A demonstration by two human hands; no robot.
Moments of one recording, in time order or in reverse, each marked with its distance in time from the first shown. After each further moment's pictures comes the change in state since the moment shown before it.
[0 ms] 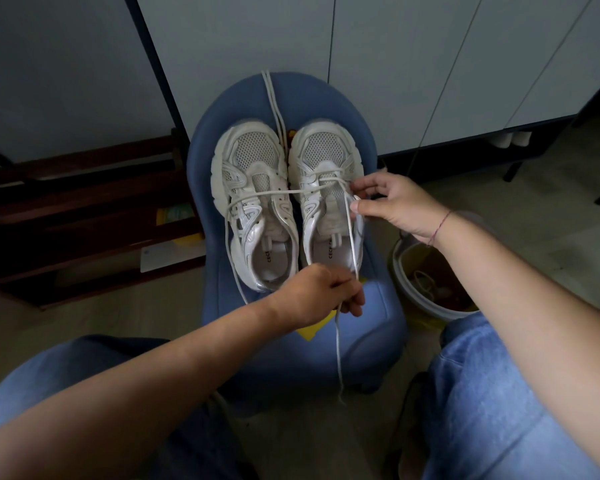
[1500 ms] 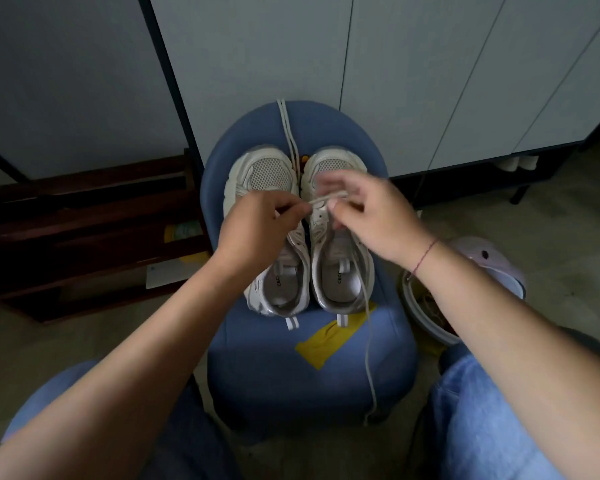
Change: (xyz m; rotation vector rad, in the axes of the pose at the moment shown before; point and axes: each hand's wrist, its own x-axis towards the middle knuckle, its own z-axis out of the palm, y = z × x) left_hand -0.002 0.031 -0.105 0.289 0.703 0.191; right_hand -0.008 -0.063 0.041 -0.221 0.048 -0.350
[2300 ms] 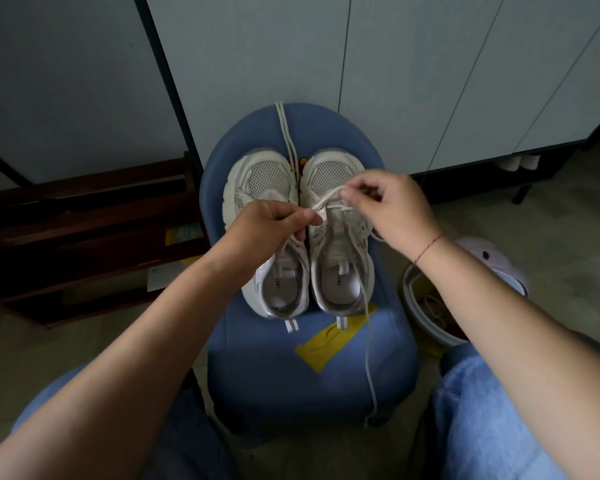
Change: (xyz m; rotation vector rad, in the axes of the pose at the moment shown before) left_hand 0.002 0.007 0.000 -0.405 -0.238 -0.265; right_hand 0.006 0.017 -0.014 -0.092 0.183 0.026
